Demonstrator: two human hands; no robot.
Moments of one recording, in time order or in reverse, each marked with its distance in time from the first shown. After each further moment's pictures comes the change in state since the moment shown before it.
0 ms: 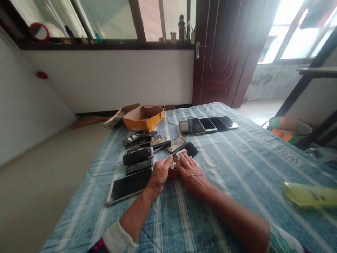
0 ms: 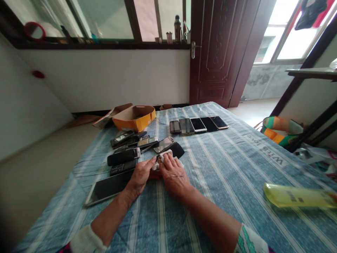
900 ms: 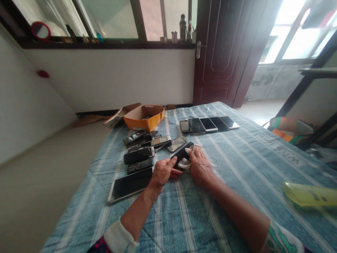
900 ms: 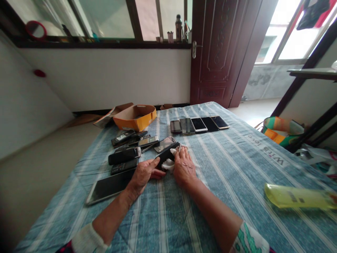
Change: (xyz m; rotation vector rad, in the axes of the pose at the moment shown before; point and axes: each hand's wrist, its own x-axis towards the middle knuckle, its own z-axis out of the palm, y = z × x) left_hand -0.005 0.003 0.000 0.113 -0.066 -0.030; right_hand 0.008 0.024 0.001 -0.074 0.043 0.345
